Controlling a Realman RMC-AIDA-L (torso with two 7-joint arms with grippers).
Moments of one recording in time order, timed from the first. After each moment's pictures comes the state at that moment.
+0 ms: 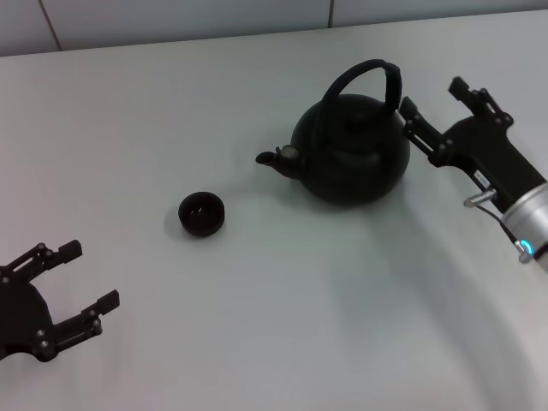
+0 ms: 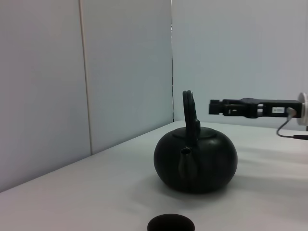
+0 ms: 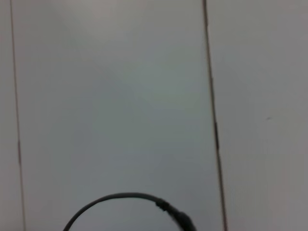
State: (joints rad) left arm -0.18 -2.02 0.87 0.47 1.61 1.59 -0.74; right arm 0.47 2.08 -0.64 0.12 -1.02 -1.36 0.28
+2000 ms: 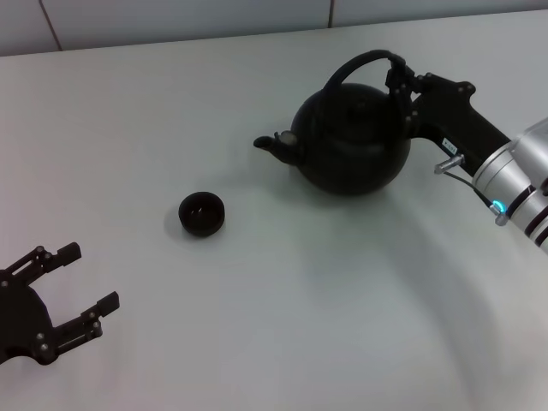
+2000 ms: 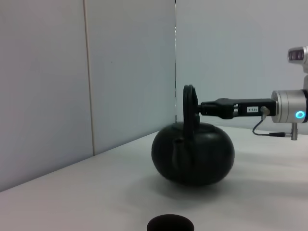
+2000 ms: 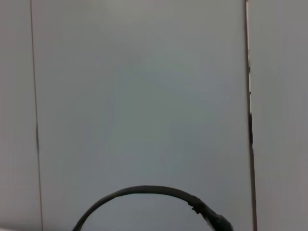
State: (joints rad) left arm -0.17 -2.02 0.86 0.47 1.61 1.59 -0.74; right arm 0.57 2.08 -0.63 0.05 -1.08 -1.23 0.35
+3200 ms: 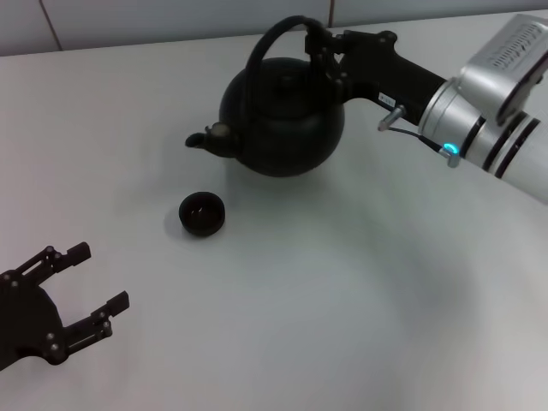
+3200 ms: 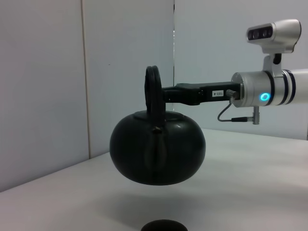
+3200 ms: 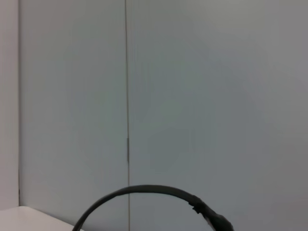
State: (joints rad) left arm -0.17 -2.04 0.86 0.47 1.61 1.59 -0.74; right arm 0.72 2.08 -0.64 -0.08 -1.34 -1.16 0.58
